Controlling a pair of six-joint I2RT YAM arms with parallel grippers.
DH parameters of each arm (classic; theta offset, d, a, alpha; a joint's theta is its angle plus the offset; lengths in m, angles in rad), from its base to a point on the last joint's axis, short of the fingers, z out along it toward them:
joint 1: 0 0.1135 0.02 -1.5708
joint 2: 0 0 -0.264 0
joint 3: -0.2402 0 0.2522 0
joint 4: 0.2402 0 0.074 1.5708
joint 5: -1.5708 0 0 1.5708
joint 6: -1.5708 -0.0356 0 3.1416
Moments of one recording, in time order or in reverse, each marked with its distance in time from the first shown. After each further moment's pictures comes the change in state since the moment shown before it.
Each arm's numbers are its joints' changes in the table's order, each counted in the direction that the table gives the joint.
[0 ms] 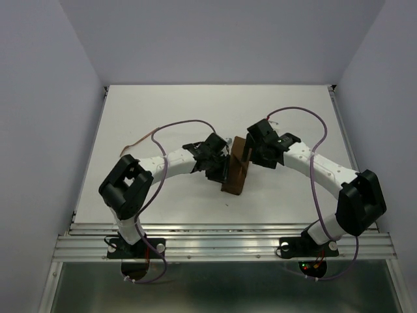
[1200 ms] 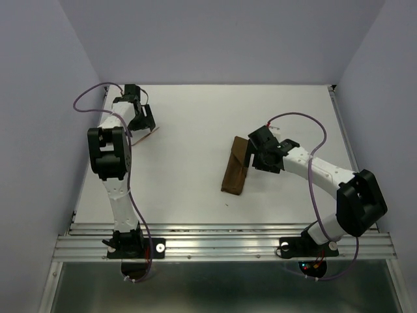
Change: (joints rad) left arm 0.857 0.350 -0.601 0.344 0.363 -0.310; right arm -0.005 -0.023 0.099 -0.044 -0.075 0.033
